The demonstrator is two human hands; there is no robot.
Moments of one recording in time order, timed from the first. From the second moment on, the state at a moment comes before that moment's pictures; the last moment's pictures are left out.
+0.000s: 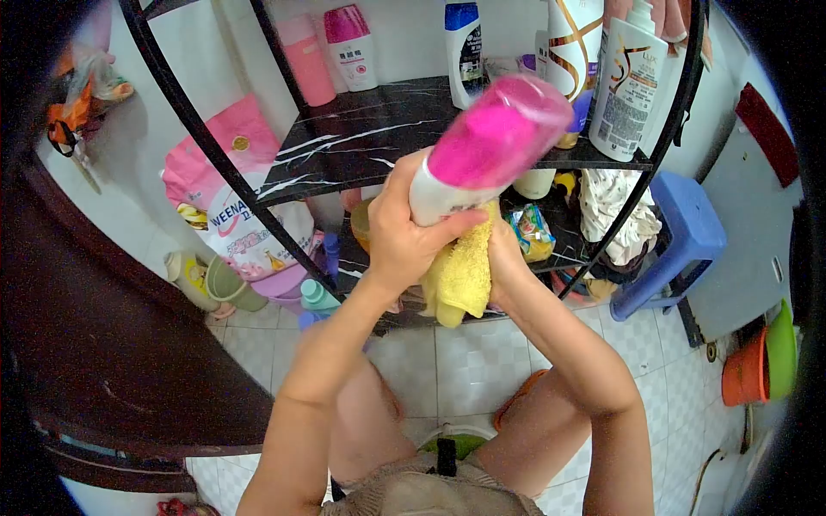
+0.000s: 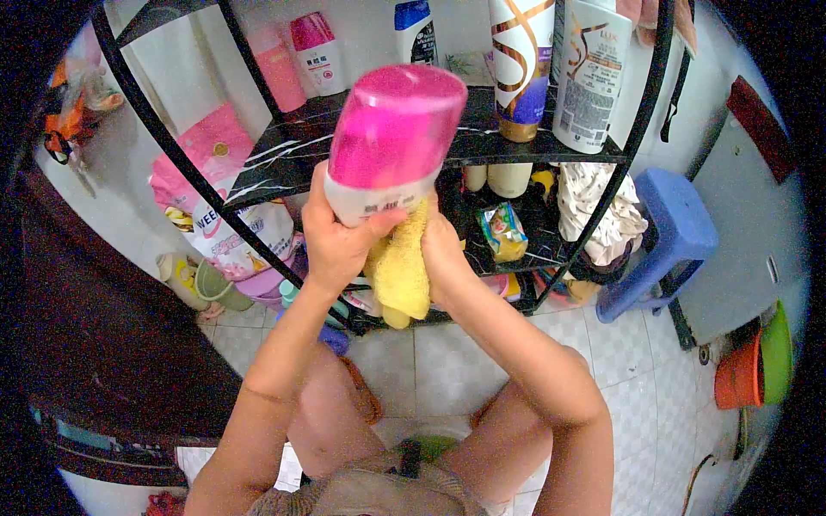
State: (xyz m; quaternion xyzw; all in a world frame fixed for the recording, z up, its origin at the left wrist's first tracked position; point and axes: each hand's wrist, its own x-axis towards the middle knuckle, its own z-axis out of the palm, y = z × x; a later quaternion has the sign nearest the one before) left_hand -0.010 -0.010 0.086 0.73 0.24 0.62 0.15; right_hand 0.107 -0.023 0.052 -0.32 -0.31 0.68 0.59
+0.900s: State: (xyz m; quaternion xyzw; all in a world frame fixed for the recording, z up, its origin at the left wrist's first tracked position) left_hand -0.040 0.269 0.157 0.73 0.54 0.39 0.15; right_hand 0.112 -0.036 0.072 -0.34 -0.44 0.66 0.50
